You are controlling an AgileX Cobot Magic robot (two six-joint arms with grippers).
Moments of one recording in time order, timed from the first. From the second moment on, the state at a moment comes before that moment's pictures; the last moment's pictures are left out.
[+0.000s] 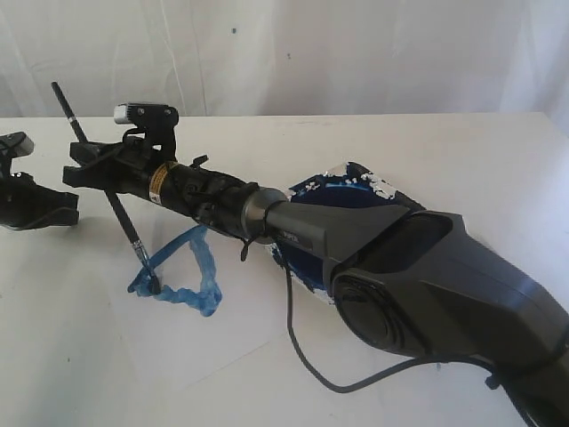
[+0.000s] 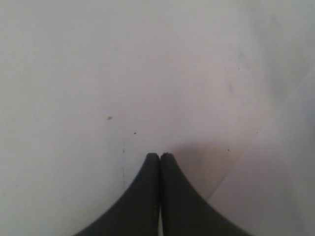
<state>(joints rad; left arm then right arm) 0.17 2.08 -1.20 -1.24 0.56 1.36 0.89 2.73 -2.23 -0.67 -0.57 1.05</state>
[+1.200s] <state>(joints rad) 0.17 2.08 -1.20 -1.25 0.56 1.36 0.83 2.68 -2.23 -1.38 -0.49 1.70</state>
